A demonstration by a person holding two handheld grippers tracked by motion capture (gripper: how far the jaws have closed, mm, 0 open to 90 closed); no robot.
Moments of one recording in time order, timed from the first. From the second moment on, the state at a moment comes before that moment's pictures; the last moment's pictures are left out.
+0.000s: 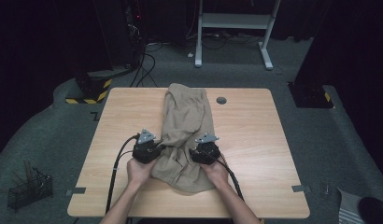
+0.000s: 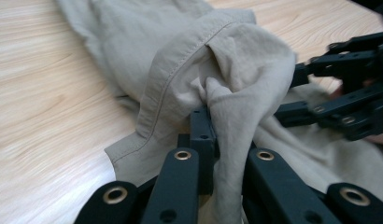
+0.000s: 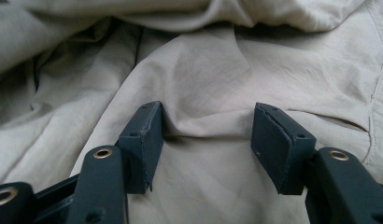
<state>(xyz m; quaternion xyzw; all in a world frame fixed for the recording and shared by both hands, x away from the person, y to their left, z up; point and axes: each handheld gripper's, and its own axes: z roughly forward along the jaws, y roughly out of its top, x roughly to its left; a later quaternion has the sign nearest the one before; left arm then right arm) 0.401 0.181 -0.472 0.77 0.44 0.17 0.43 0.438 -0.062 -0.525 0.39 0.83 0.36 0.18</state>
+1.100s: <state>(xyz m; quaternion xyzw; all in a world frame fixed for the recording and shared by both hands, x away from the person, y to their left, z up) 0.392 0.149 -0.459 0.79 0.40 0.16 0.44 0.416 -0.077 -0.520 0.38 0.84 0.36 0.17</state>
